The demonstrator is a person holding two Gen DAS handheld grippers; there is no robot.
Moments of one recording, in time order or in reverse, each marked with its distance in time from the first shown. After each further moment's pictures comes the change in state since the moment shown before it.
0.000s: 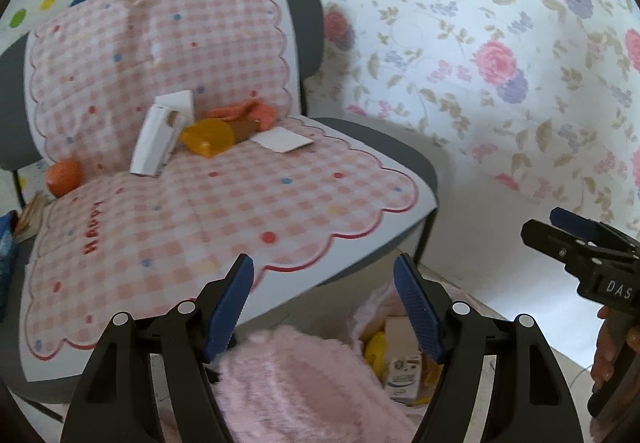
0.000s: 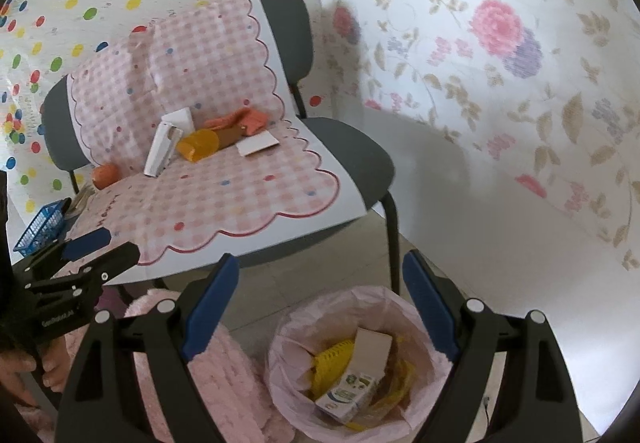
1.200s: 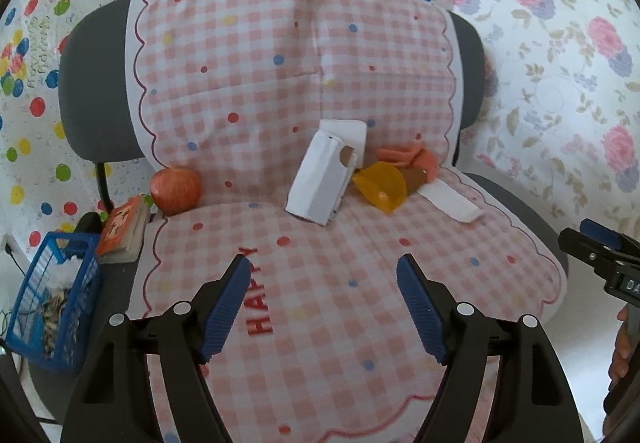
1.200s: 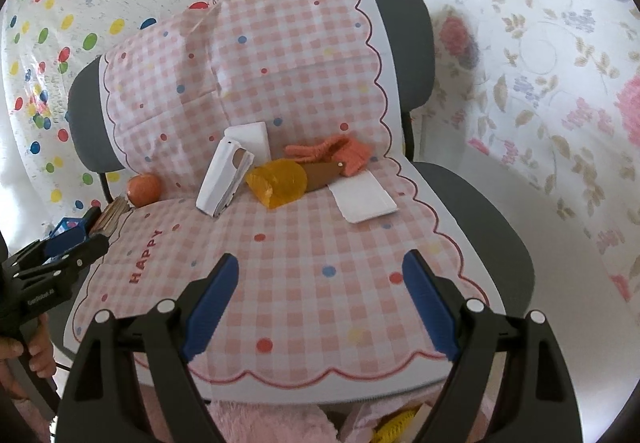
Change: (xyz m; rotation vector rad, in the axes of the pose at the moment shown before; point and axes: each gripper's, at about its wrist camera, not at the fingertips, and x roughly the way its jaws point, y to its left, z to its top) left arm 0.013 0.177 0.067 -0.187 -0.022 0.267; right arm 0.116 0.118 0.110 -0.144 0.028 0.162
